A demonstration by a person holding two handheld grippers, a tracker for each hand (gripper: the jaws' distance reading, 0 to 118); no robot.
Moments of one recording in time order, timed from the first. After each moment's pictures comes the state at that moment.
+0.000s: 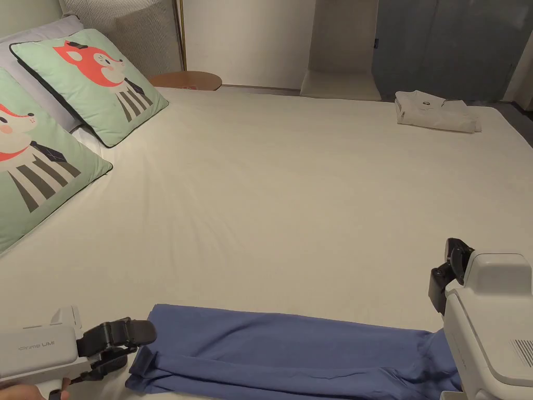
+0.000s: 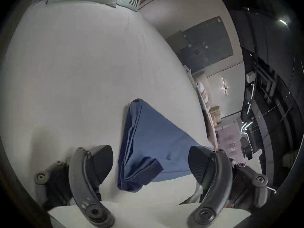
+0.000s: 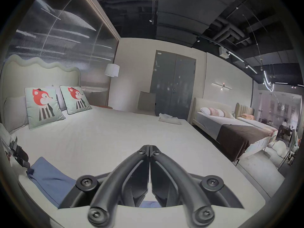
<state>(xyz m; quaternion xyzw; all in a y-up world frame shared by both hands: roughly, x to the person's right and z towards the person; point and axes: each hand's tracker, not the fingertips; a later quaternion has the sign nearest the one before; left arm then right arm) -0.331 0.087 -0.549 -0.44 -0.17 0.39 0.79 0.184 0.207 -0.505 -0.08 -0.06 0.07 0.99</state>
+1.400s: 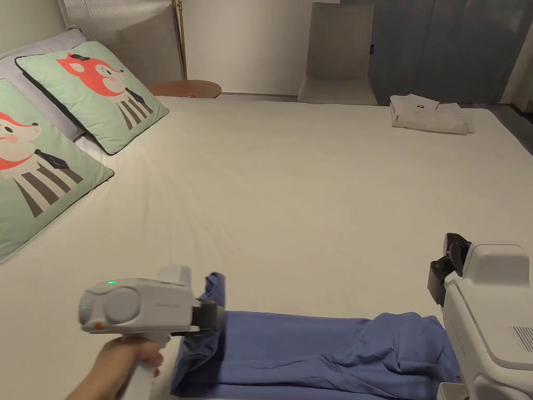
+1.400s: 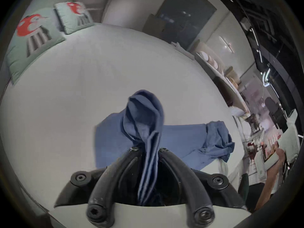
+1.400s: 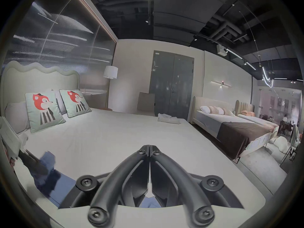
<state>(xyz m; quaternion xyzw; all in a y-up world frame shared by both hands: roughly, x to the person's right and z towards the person) -0.159 0.144 -0.591 -0.46 -0.19 0.14 0.85 0.204 0.219 -0.487 -0.07 -0.06 0.05 0.99</state>
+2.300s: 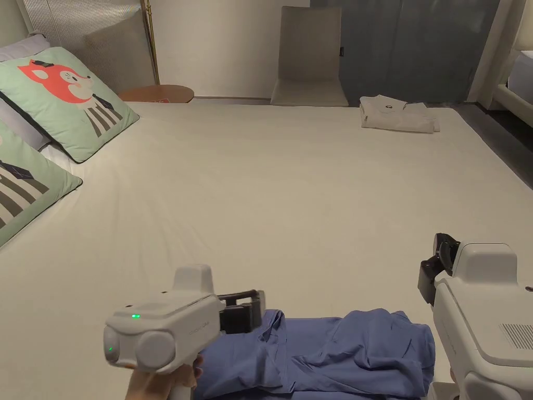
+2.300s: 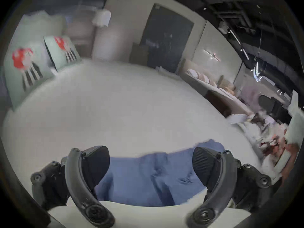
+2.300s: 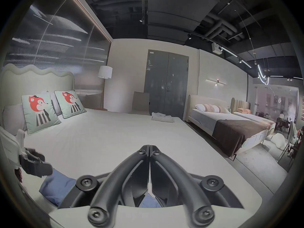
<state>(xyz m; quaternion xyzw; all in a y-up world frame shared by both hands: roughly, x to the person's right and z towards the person) -0.102 0.155 -0.555 -0.27 -0.16 0.07 0.95 0.233 0.220 -0.479 -0.08 -0.08 0.04 0.99</state>
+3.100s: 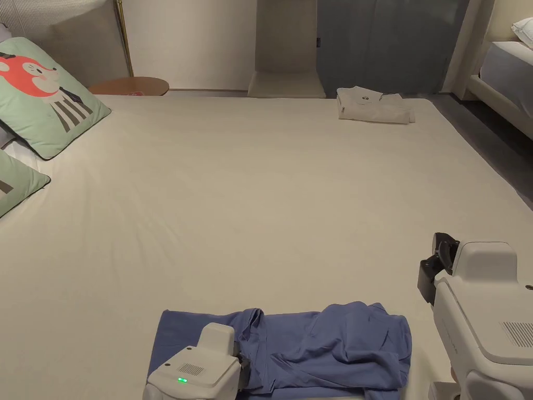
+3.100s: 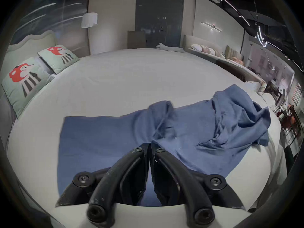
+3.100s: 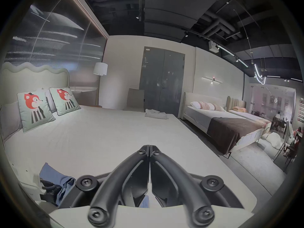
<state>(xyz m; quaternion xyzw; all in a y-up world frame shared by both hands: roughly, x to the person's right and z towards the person) -0.029 0.052 -0.537 -0.35 -0.16 -0.03 0.92 0.260 0.222 -0.470 -0.09 -0.10 0.04 0.99</state>
